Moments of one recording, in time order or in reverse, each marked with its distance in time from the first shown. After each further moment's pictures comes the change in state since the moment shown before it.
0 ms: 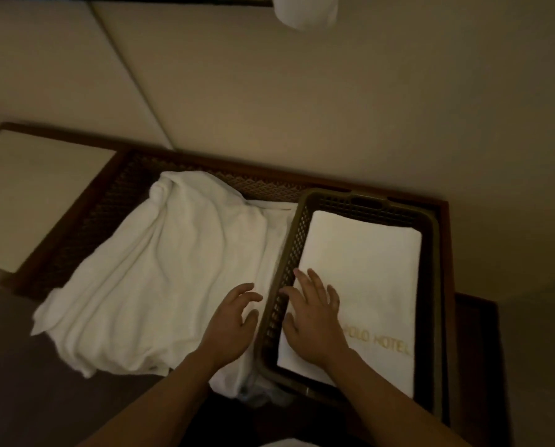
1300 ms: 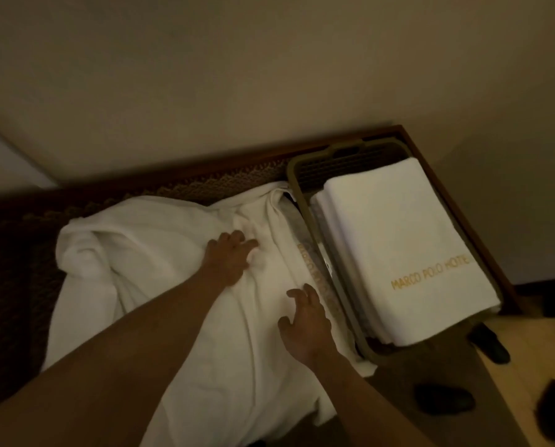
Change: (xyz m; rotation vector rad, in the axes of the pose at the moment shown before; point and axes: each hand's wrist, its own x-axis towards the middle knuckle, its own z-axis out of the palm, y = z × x) left_hand 0.292 -0.150 -0.043 0.744 -0.666 0.571; right_hand 0.136 -0.159 0.136 0.369 0.068 1.068
